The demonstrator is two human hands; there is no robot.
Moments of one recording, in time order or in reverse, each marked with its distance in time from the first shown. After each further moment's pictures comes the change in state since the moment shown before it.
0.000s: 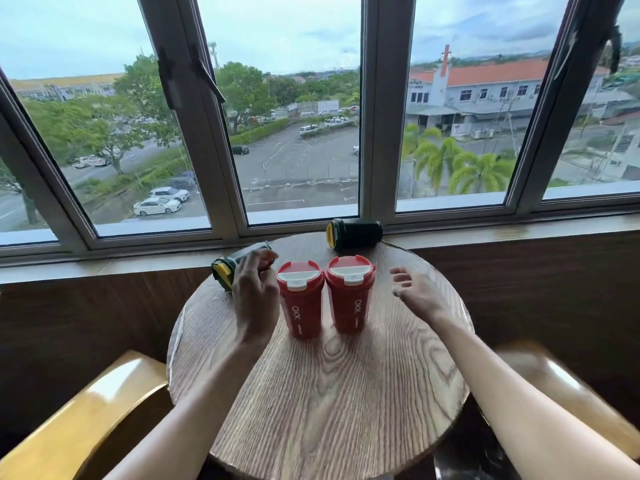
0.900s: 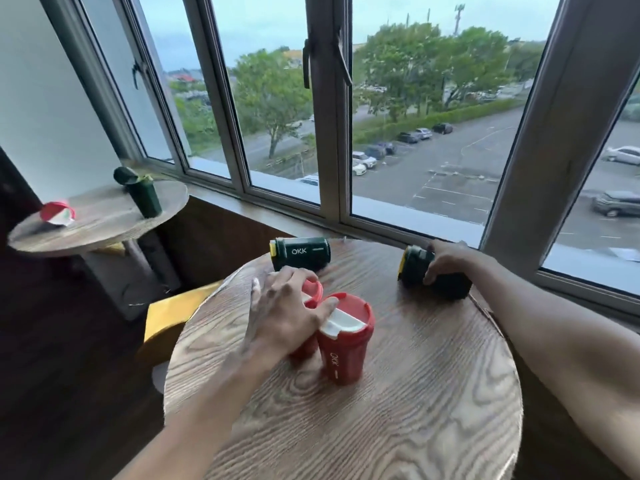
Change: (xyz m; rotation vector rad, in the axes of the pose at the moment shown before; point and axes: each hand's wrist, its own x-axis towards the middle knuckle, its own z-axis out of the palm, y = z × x) left_hand -0.013 0.068 0.089 0.829 0.086 -0.295; right_hand 0.293 -0.046 0.020 -0.782 -0.639 -0.380
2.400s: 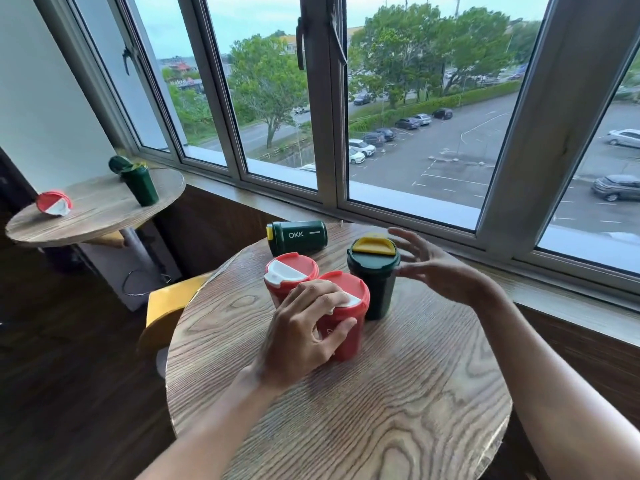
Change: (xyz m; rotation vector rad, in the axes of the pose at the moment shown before) left_hand -0.046 -0.013 0.039 -0.238 0.192 0.599; right_hand -0.086 -0.014 0.044 1.245 -0.344 -0.507
